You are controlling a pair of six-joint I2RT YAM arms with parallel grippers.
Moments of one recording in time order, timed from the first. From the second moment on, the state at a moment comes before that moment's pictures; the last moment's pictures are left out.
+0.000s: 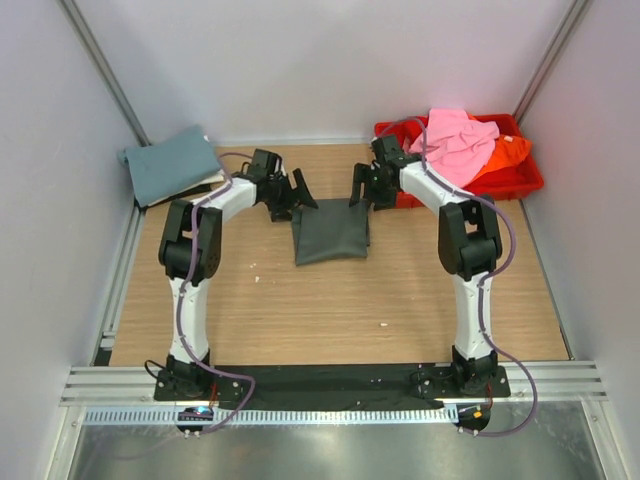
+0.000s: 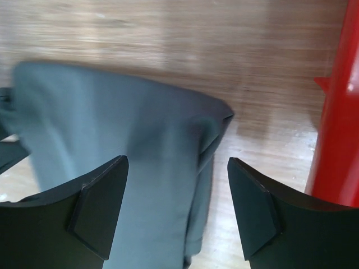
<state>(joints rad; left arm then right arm) -0.31 2.17 1.61 -0.37 0.38 -0.65 0.33 2.16 1.78 -0.62 -0.15 0.41</state>
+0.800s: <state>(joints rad) -0.43 2.22 1.69 -0.49 0.37 -0.57 0.35 1.97 1.48 -0.54 -0.05 0.42</state>
